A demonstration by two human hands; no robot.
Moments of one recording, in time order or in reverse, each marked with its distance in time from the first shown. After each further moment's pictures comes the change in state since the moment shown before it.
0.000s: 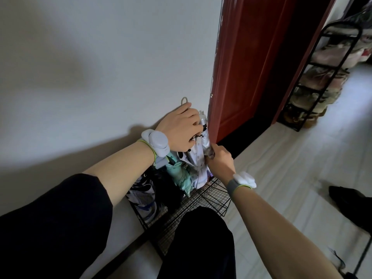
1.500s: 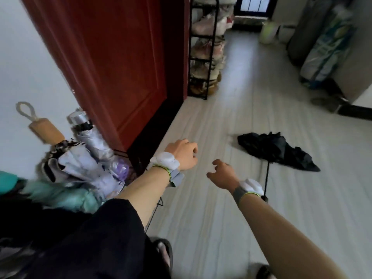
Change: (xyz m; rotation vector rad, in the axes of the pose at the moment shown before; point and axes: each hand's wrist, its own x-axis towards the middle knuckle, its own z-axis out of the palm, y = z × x) left_hand 0.173 0.247 0.042 -0.686 -0.461 -0.082; right_hand -0.113 0.223 -0.130 -0.066 -0.074 0.679
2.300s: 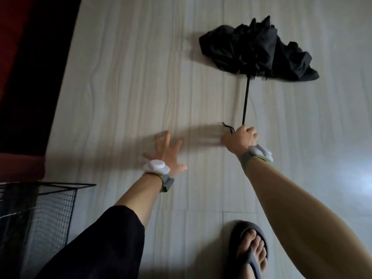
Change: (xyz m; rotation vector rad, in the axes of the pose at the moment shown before) left_hand 0.138 0.062 0.370 -0.120 -0.626 -0.135; right_hand 0.157 0.281 0.060 -0.034 0.127 0.759
